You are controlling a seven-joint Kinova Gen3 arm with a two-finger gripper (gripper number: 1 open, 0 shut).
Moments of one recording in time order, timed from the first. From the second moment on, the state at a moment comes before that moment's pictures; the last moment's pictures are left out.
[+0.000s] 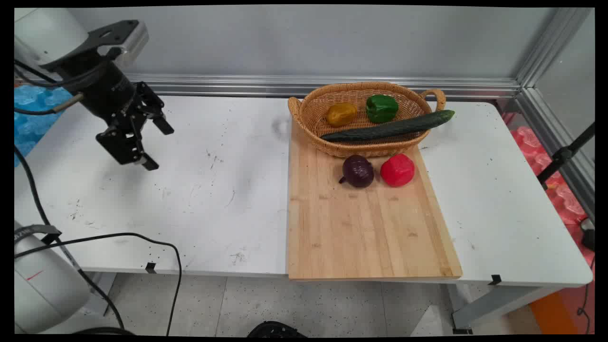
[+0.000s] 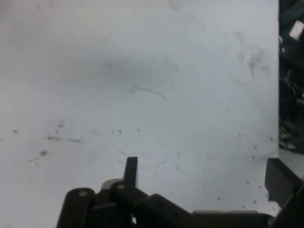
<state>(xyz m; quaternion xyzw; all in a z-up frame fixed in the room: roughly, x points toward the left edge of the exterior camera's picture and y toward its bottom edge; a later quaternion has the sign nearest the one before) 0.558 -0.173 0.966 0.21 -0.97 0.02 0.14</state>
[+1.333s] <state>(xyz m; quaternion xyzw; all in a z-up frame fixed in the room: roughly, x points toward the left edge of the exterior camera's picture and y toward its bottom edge) 0.442 -0.359 0.952 0.34 -0.90 0.11 0.24</state>
